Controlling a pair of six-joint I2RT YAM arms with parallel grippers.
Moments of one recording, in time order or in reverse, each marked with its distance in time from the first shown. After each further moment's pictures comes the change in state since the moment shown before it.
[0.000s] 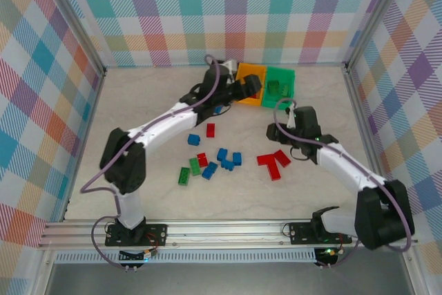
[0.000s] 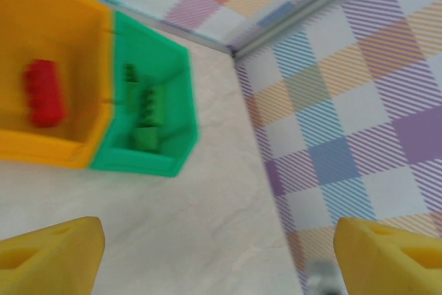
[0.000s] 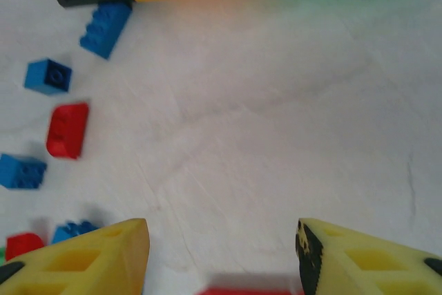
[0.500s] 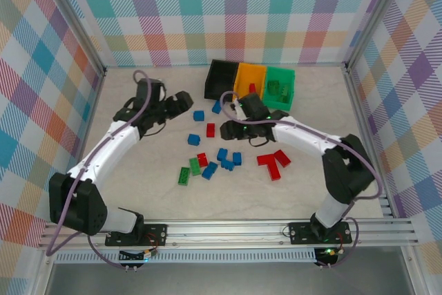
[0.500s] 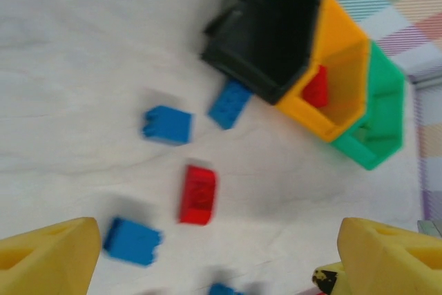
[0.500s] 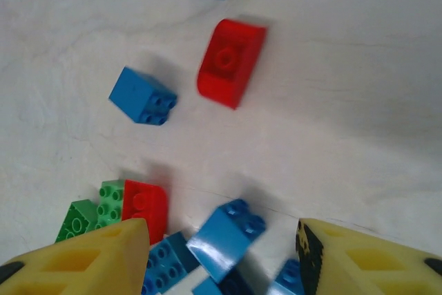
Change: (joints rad) left arm 0.398 -0.444 -0.363 -0.432 0.024 0.158; right arm 0.365 0.426 0.444 -0.185 -0.057 0.003
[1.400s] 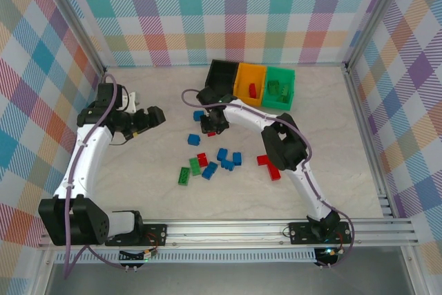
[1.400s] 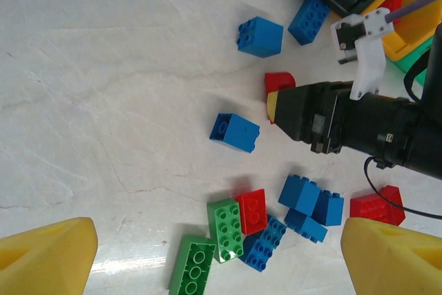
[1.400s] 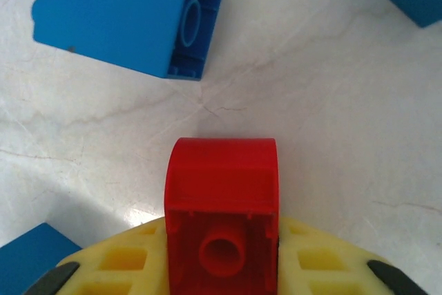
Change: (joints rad) left arm 0.284 -0.091 0.063 -0.459 0.228 0.336; right arm 0.091 0.655 0.765 -0.359 0.227 0.021
